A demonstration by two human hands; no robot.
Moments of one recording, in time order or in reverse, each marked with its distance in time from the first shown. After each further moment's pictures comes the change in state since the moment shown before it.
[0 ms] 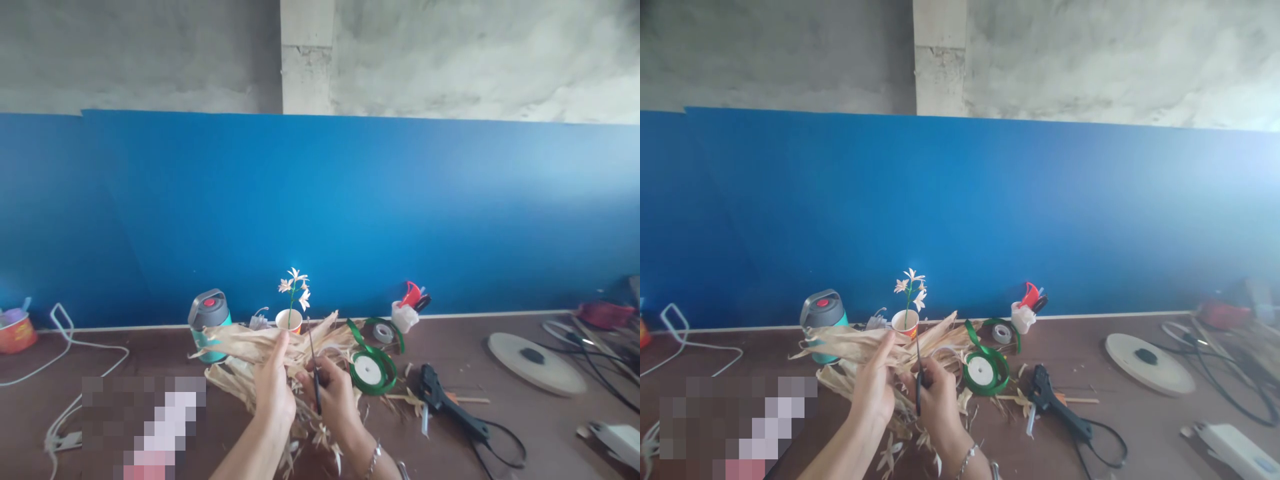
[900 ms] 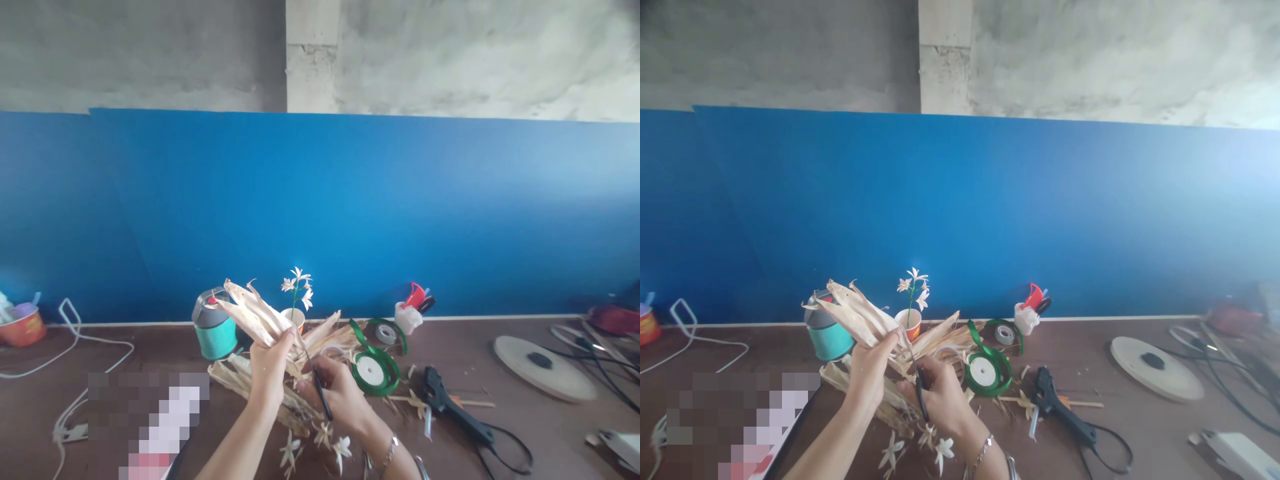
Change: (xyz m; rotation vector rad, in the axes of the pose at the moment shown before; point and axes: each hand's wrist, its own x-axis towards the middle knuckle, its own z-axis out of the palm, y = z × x) left_hand 0.017 0.015 -0.003 0.198 -0.150 0.242; right_hand 0.006 -0.011 -0.023 -0.057 -0.304 -0.099
